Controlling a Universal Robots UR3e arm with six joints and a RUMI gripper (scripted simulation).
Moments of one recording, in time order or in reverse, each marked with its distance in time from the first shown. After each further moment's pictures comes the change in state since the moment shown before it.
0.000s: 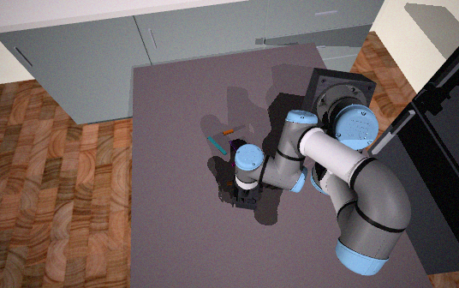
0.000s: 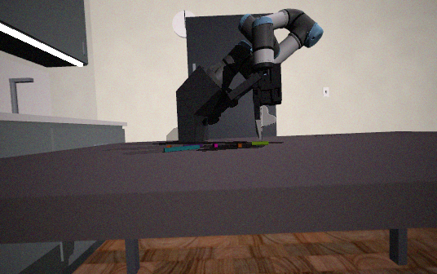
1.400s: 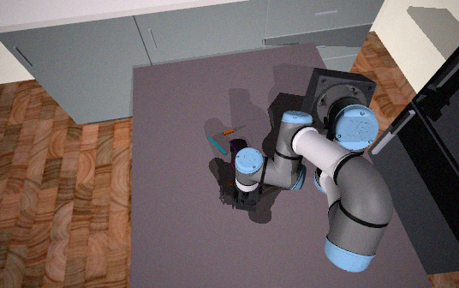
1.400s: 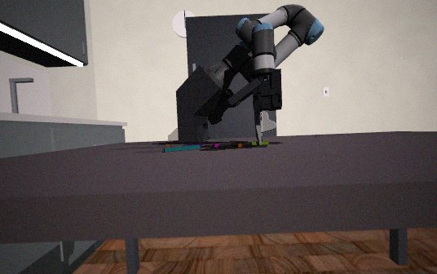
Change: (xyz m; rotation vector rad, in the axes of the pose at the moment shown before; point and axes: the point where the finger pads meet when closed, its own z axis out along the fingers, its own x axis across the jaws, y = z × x) arm 0.000 0.000 0.017 0.000 0.000 0.000
